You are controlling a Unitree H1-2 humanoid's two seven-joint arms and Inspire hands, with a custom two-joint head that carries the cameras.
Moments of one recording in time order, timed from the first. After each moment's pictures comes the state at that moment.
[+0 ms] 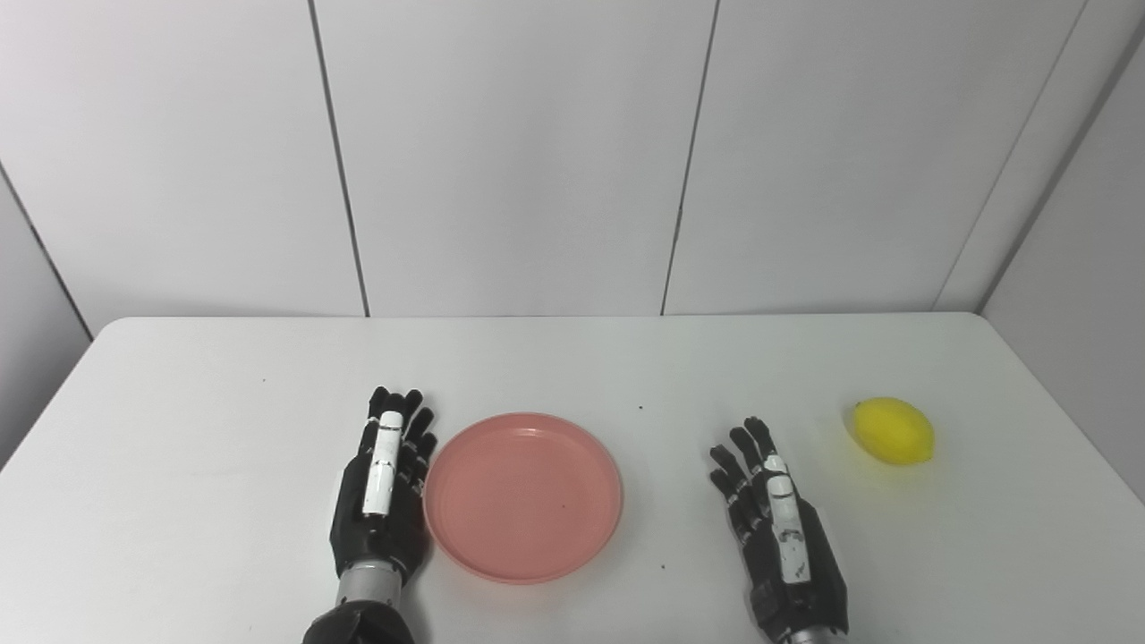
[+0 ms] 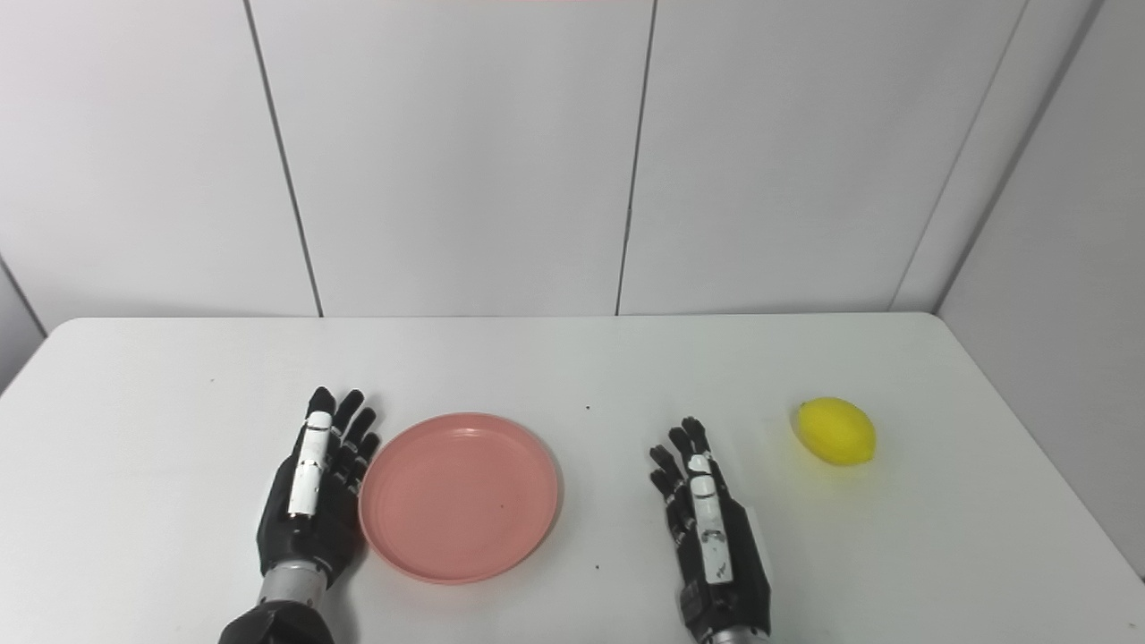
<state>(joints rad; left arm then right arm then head) -0.19 -0.17 0.05 0.00 -0.42 0.18 0.12 0.02 0.07 -0.05 -0.10 0.29 0.04 0.06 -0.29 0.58</state>
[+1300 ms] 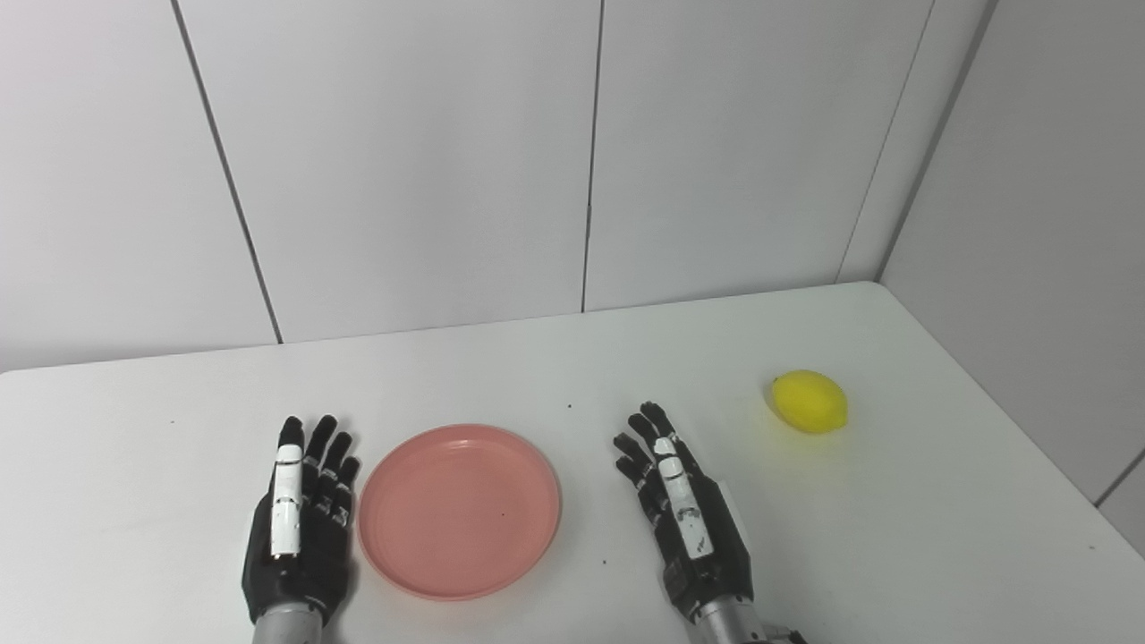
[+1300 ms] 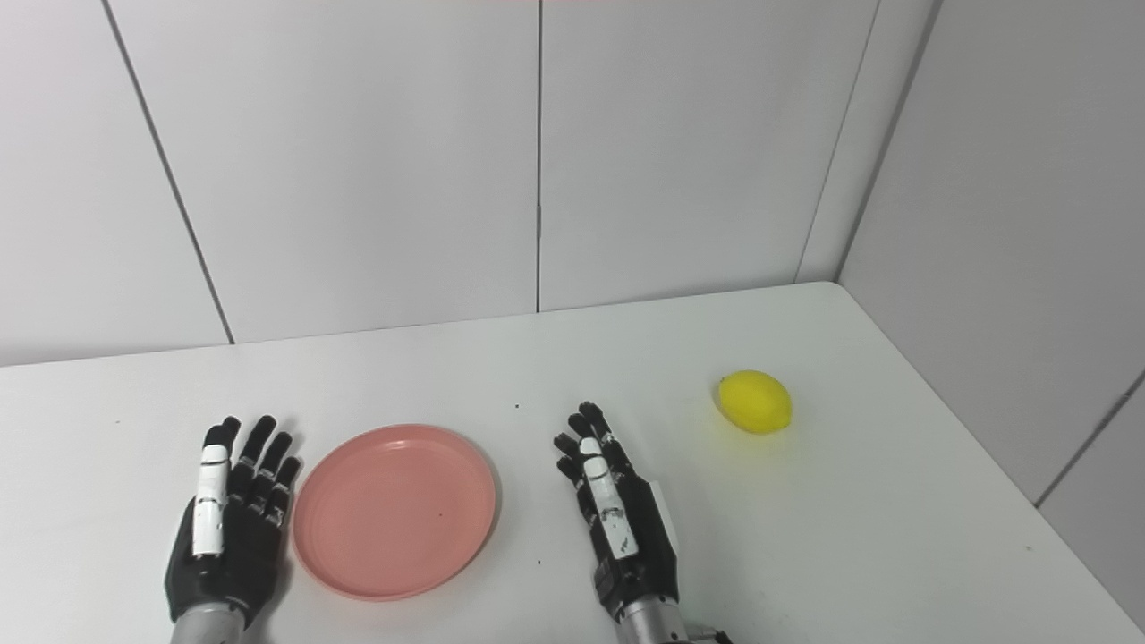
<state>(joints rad) -0.19 -0.17 0.11 -0.01 -0.45 0.22 0.05 0.00 0.13 -0.04 -0.08 0.21 0.02 0.02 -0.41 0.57</state>
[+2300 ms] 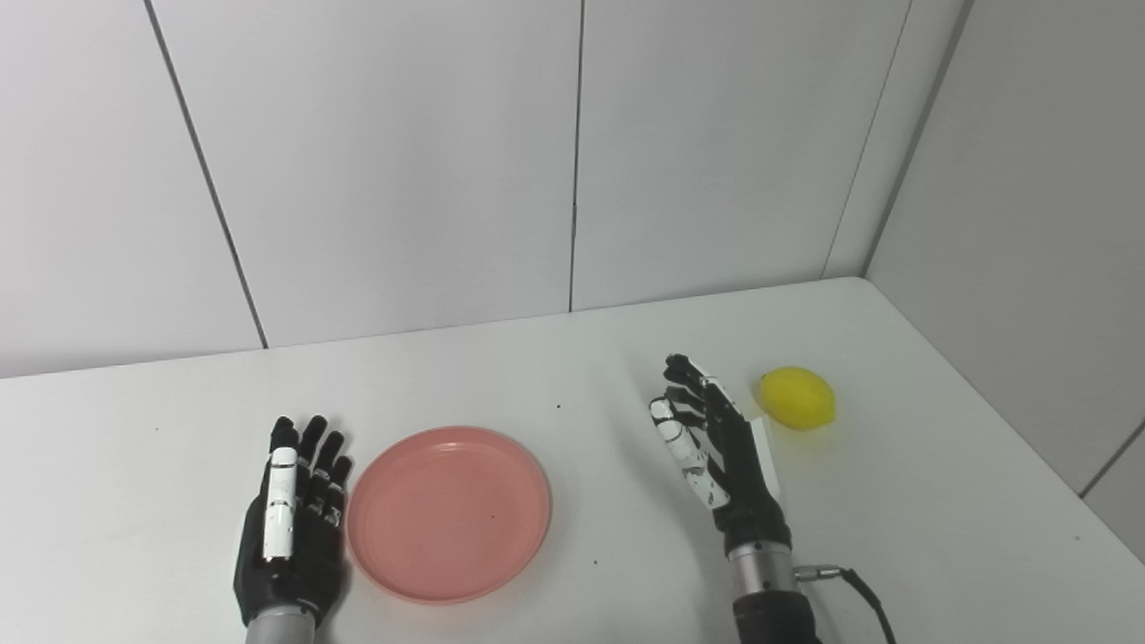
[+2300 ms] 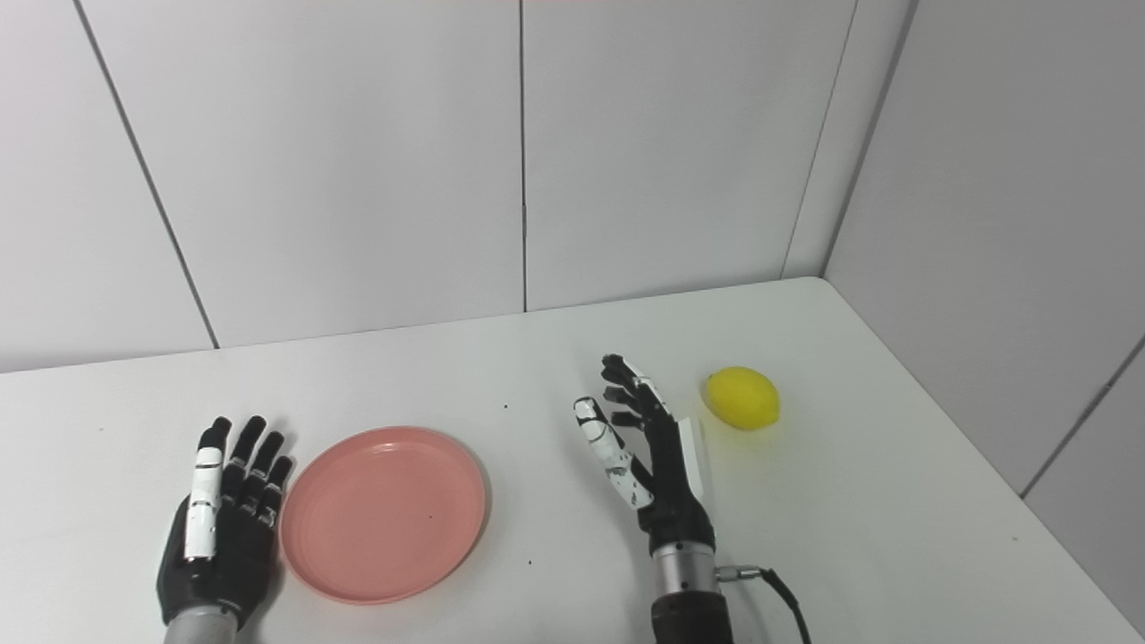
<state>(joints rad) -0.21 -0.17 0.11 0.02 -0.45 0.21 0.02 -0.09 0.01 -0.03 -0.17 -0.38 0.06 -0.19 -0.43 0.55</state>
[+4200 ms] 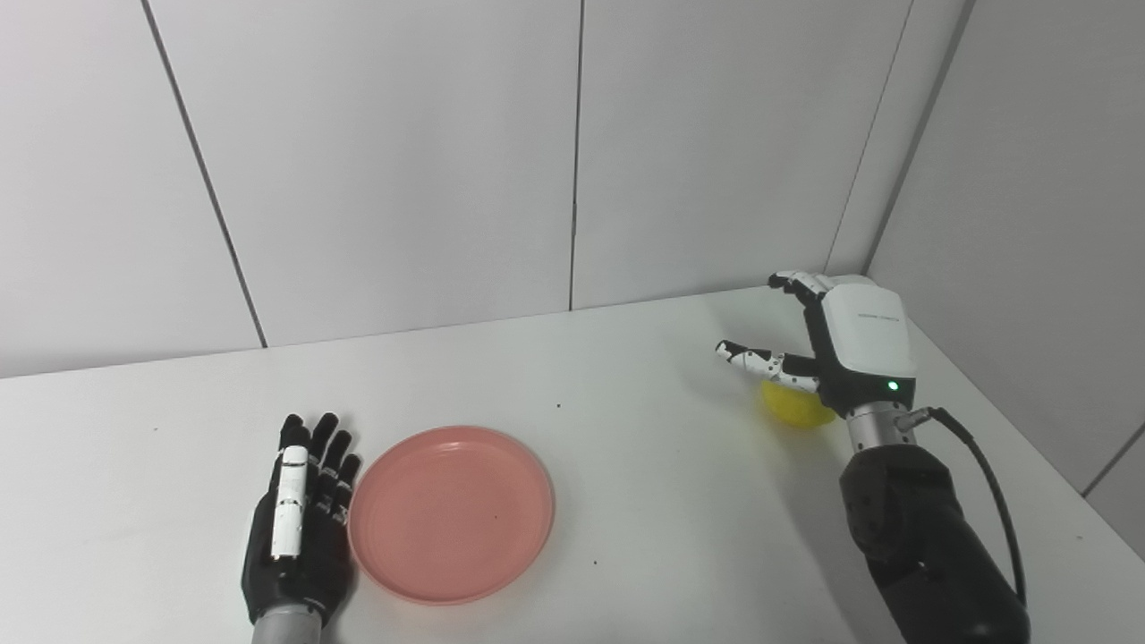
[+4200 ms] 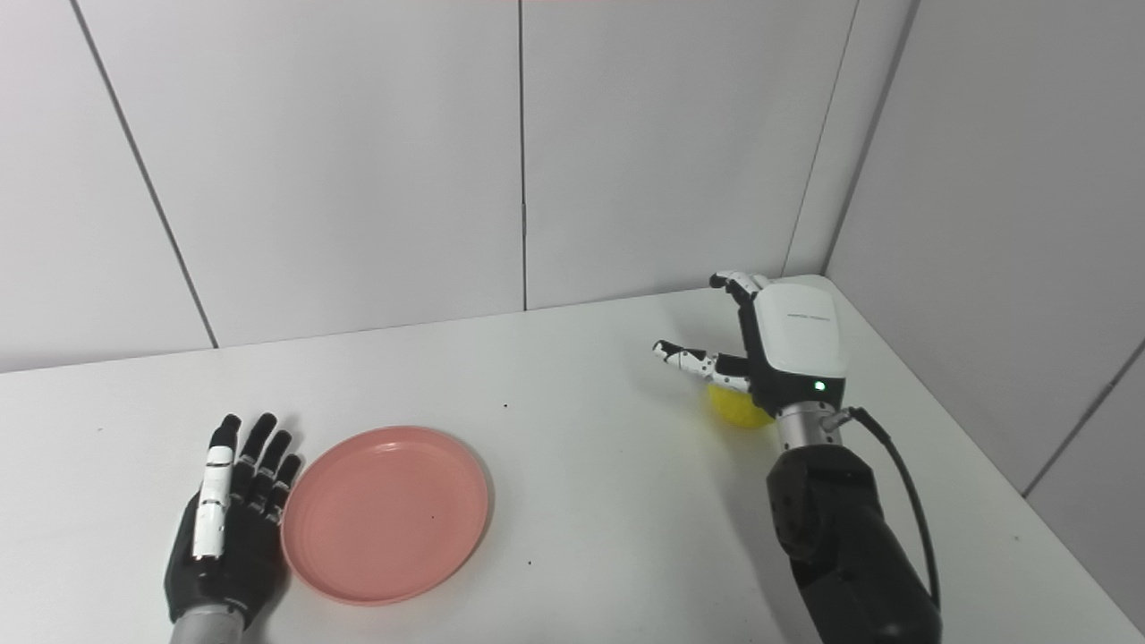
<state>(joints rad) -0.21 -0.17 0.10 0.02 -0.45 0.22 0.02 -0.29 -0.43 -0.03 0.05 -0.94 0.19 -0.24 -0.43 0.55</state>
